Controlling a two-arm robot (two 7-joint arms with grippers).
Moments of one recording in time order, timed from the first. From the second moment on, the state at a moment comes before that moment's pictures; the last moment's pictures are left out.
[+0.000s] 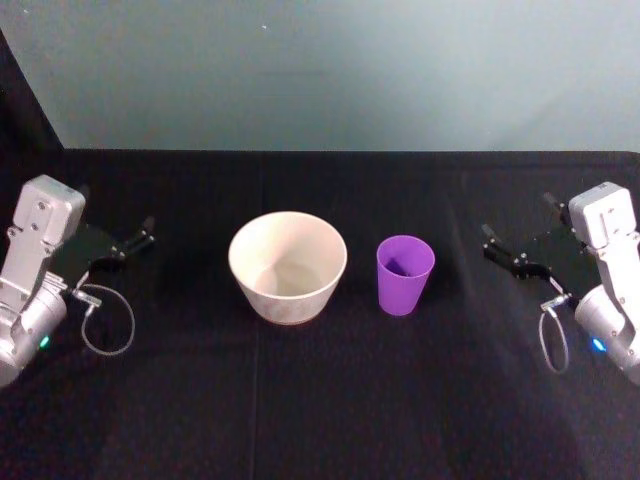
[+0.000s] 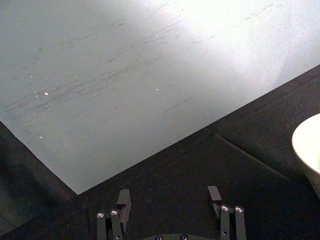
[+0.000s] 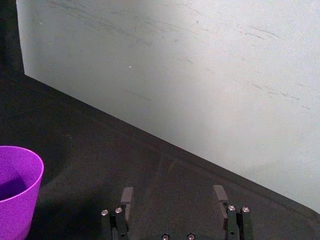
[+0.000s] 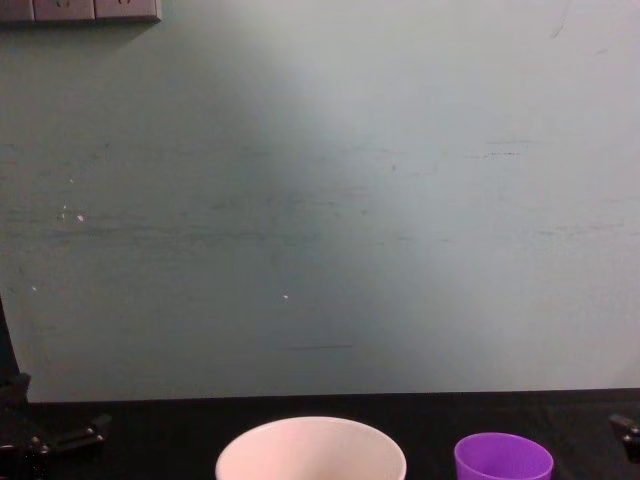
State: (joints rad) left arm -0.20 0.60 0.45 -1.41 -0.25 -0.12 0.03; right arm 0.20 0.60 -0.45 -1.41 0.25 -0.12 -0.03
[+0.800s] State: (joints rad) left arm -0.20 0.60 0.45 -1.41 -0.25 -0.12 0.03; right arm 0.20 0.60 -0.45 -1.41 0.25 -0.12 -0.03
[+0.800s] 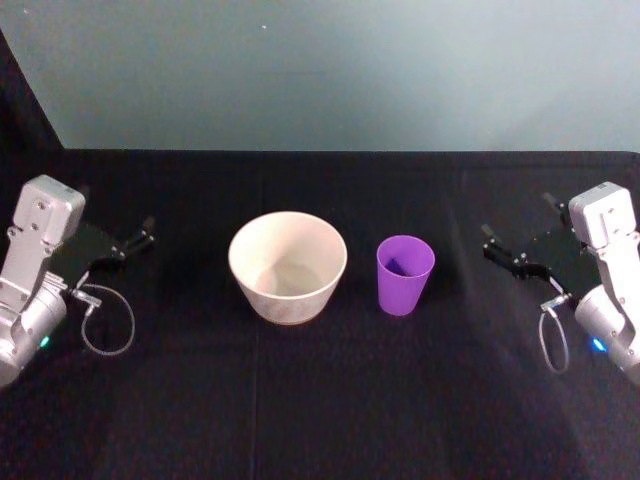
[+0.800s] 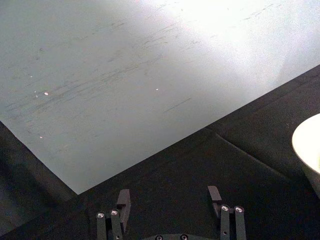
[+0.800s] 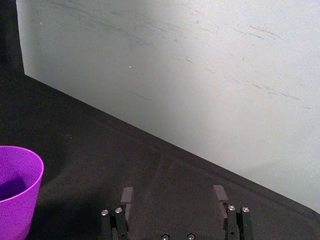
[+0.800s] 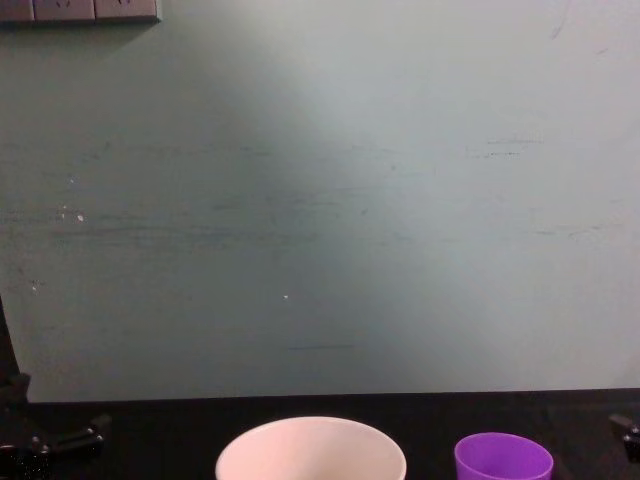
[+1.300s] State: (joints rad) left arm -0.20 0.60 0.45 -1.41 -0.25 -0.12 0.03; right arm 0.20 0.60 -0.45 -1.41 0.25 -0.12 -0.03
